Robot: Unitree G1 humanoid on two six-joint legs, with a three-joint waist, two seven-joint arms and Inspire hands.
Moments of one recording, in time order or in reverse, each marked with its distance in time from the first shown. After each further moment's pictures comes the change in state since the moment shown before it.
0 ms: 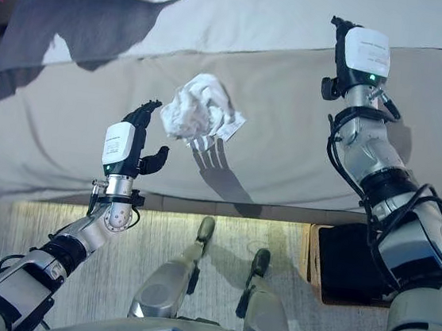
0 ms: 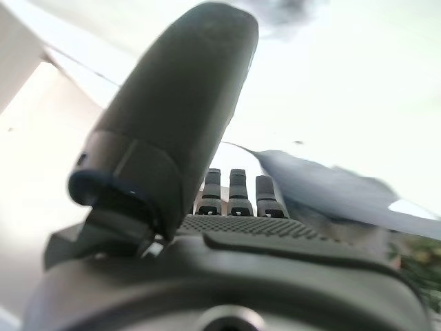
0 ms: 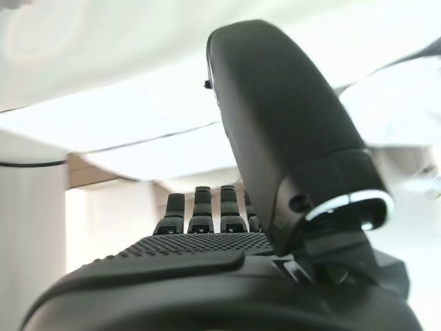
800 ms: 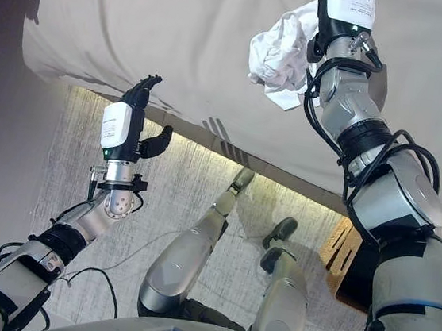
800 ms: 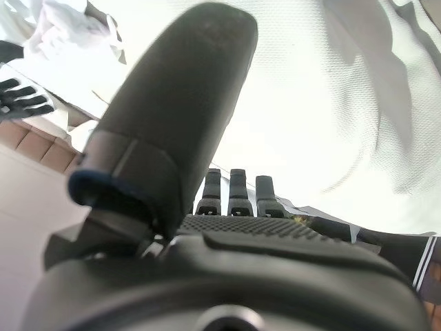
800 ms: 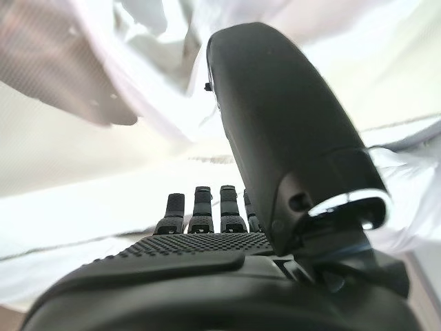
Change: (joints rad) left arm -0.033 0.035 -0.013 -0.147 -0.037 0.001 0.027; right arm -0.265 0.152 0.111 0.177 0.040 0.080 0.078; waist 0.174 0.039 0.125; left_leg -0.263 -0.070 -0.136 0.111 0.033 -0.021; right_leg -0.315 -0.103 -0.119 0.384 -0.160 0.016
